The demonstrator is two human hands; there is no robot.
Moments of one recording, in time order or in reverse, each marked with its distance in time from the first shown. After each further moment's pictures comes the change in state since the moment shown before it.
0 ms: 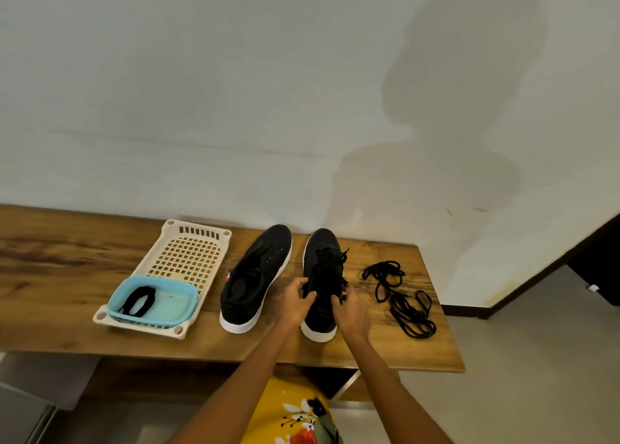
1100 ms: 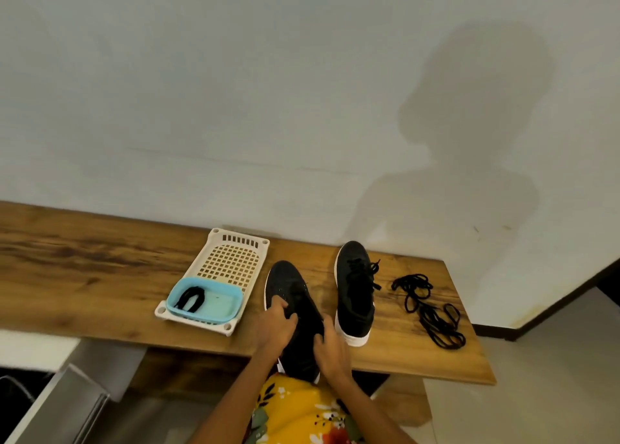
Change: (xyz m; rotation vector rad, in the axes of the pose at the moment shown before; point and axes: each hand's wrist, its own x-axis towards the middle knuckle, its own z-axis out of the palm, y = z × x) left_hand -0.044 -0.053 -0.094 0.313 0.150 -0.096; right_hand -0.096 -0.044 0.056 0.055 -0.195 -0.244
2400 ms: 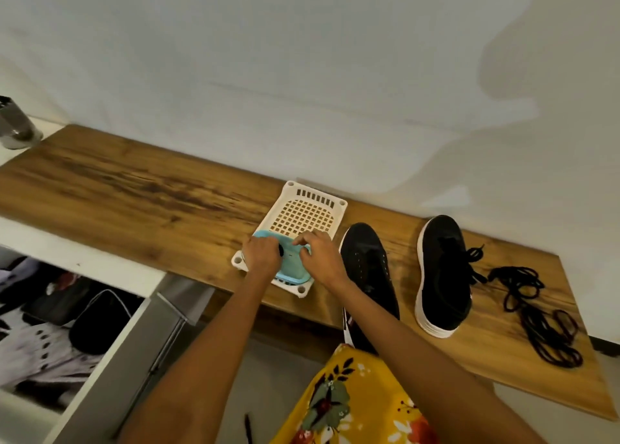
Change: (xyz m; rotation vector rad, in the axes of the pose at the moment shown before) left_hand 0.092 -0.112 -0.106 0.777 0.119 -0.083; right_hand 0.082 -0.149 0.086 -0.060 -0.161 -0.510
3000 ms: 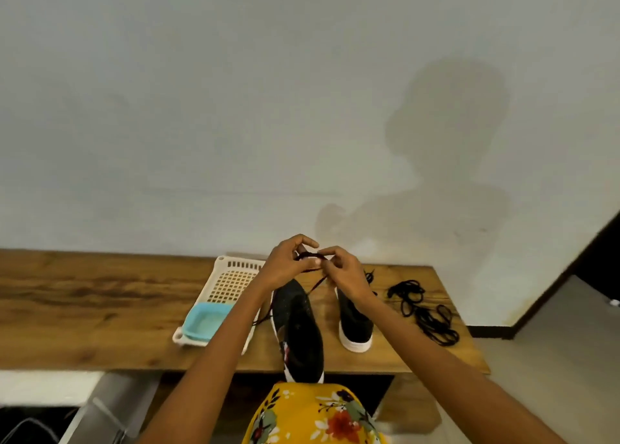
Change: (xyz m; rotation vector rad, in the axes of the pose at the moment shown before) left_hand -0.097 0.113 -0.181 -1.121 -0.075 0.708; right_hand -0.116 0.011 -0.197 0.452 0.394 0.114
